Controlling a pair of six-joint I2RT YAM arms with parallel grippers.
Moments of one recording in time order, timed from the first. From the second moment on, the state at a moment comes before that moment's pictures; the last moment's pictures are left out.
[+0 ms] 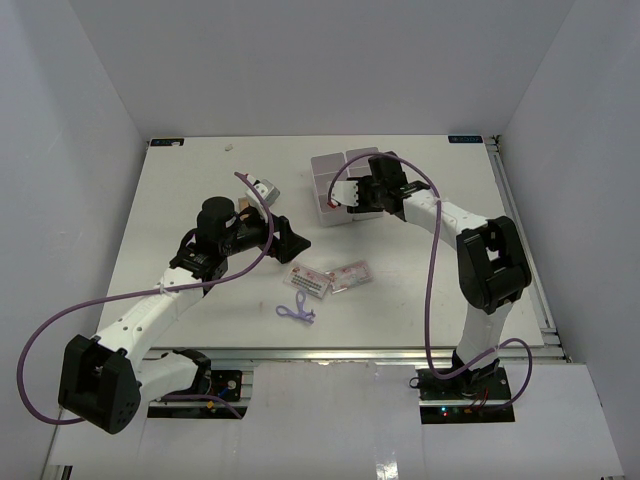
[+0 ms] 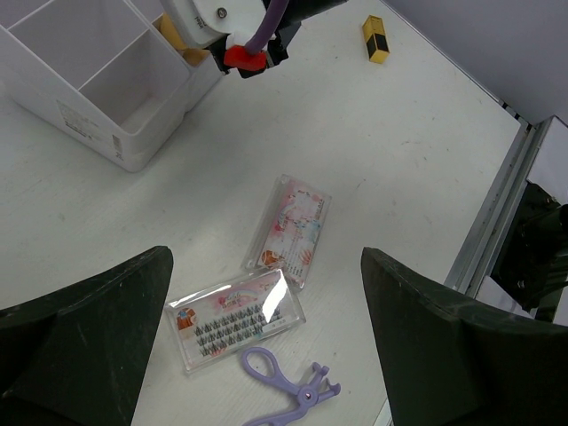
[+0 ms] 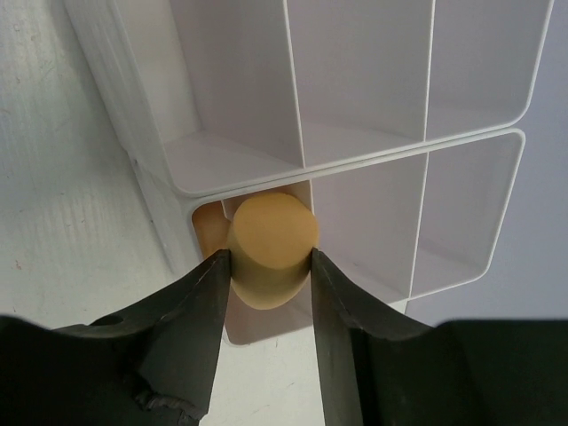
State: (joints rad) left arm -0.43 1.12 0.77 0.07 0.56 -0.14; right arm 0.48 1.86 1.36 -0.25 -0.16 -1.26
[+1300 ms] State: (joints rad) left arm -0.43 1.12 0.77 0.07 0.56 -0.13; right arm 0.44 1.80 1.33 -0.25 -0.27 -1.11
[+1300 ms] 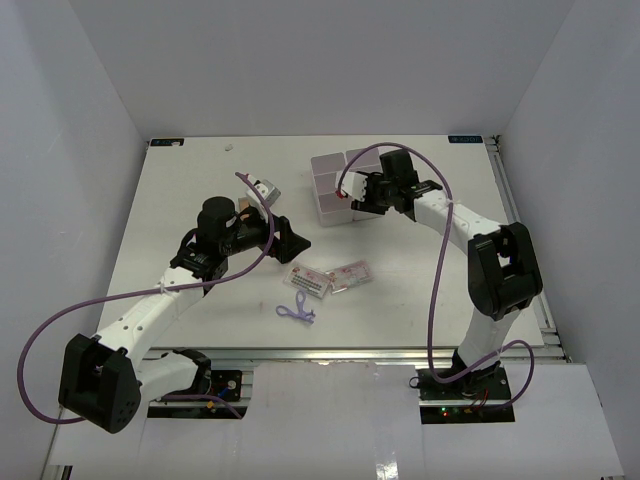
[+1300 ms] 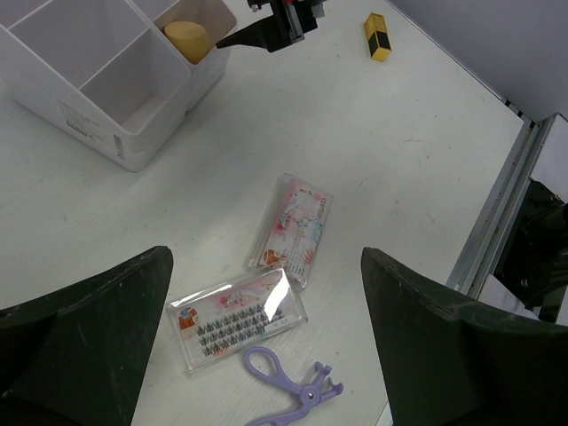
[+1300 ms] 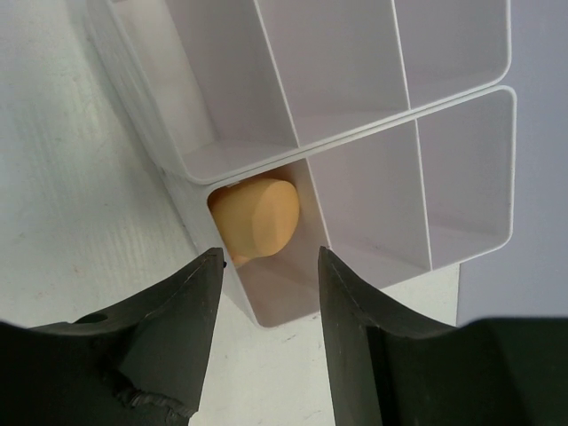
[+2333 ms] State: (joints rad) left arm -0.45 1.01 0.71 -0.12 0.15 -0.40; right arm -0.22 1.08 0.82 -0.29 -1.34 -0.40
